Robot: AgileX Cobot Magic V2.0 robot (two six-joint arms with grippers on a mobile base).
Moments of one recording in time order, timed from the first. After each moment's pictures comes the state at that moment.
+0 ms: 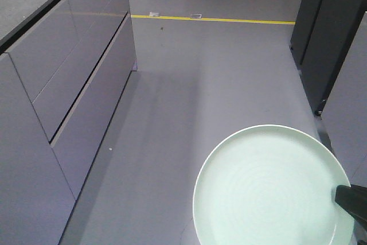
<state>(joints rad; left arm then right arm) -0.15 -0.02 0.03 -0.01 0.37 -0.01 -0.24 0.47 -0.52 0.82 0.95 -0.69</state>
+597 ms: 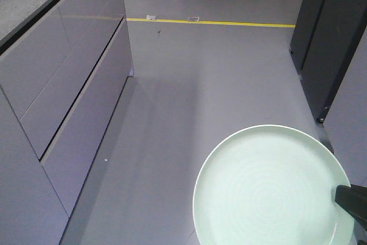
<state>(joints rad) -0.15 -0.02 0.03 -0.01 0.37 -0.01 -0.24 0.47 -0.52 0.82 0.95 -0.69</state>
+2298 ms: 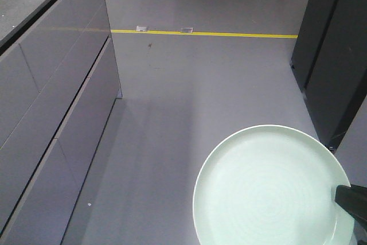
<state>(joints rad) -0.15 -0.02 0.03 -0.01 0.37 -0.01 -0.24 0.47 -0.52 0.82 0.95 -0.69</state>
